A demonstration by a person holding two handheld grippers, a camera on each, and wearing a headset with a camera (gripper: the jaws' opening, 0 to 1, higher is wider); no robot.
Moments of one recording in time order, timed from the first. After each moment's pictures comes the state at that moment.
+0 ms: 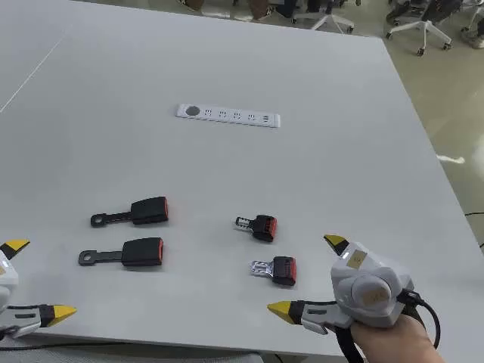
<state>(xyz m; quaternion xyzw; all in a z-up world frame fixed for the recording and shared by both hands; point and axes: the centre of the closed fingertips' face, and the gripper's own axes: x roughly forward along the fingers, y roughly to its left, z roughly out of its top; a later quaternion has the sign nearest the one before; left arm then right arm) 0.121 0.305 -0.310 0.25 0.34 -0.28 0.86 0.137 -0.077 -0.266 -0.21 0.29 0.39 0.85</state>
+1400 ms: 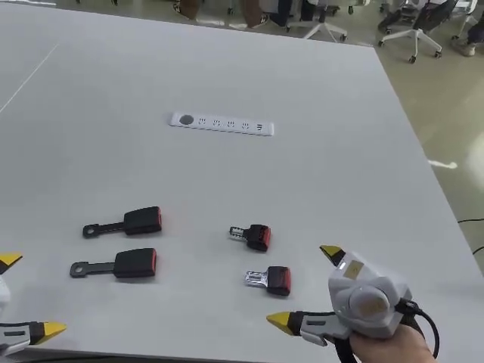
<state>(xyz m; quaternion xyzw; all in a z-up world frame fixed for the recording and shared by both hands) 0.119 0.303 -0.312 0.26 0.35 -0.29 0.86 0.136 -0.083 -0.266 -0.21 0.30 0.39 0.84</state>
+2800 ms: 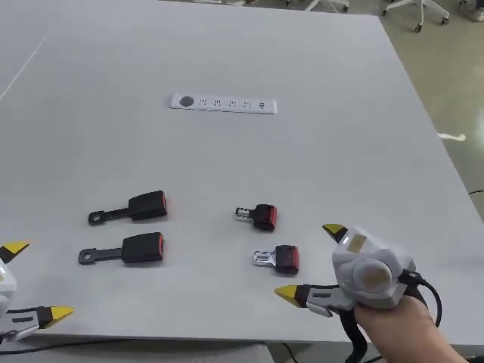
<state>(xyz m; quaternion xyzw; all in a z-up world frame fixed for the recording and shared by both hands) 0.120 0.304 -0.303 0.28 0.34 -0.29 0.85 0.142 -0.086 -0.275 -0.21 0.30 0.39 0.85</state>
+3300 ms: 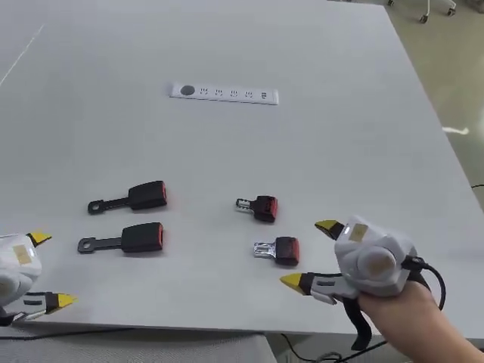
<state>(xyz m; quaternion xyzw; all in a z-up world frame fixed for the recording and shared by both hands) 0.122 0.279 -0.312 0.34 0.38 -0.35 0.79 0.140 -0.080 -0.284 -0.22 0.31 0.43 0.82</state>
